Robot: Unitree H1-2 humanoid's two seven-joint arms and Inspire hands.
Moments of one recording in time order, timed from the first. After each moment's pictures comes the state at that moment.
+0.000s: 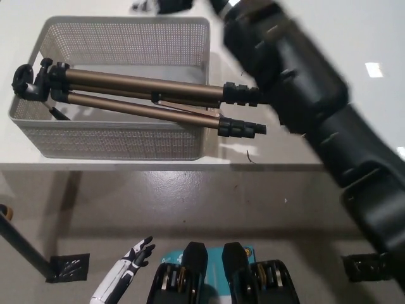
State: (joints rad) left_arm -0.06 0.20 -0.11 0.43 0.08 -0.31 -0.19; right_arm -1.28 -0.09 0.33 0.58 -0.77 -0.04 0.01
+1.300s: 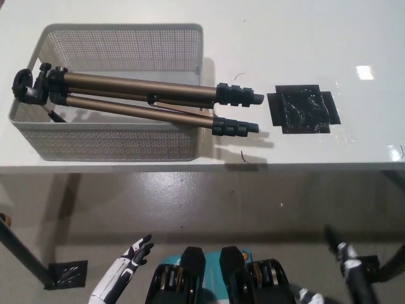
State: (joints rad) left_arm -0.06 0.20 -0.10 0.43 0.08 -0.30 -0.19; right_arm 0.22 -0.03 0.04 -0.11 -0.18 -0.17 0.11
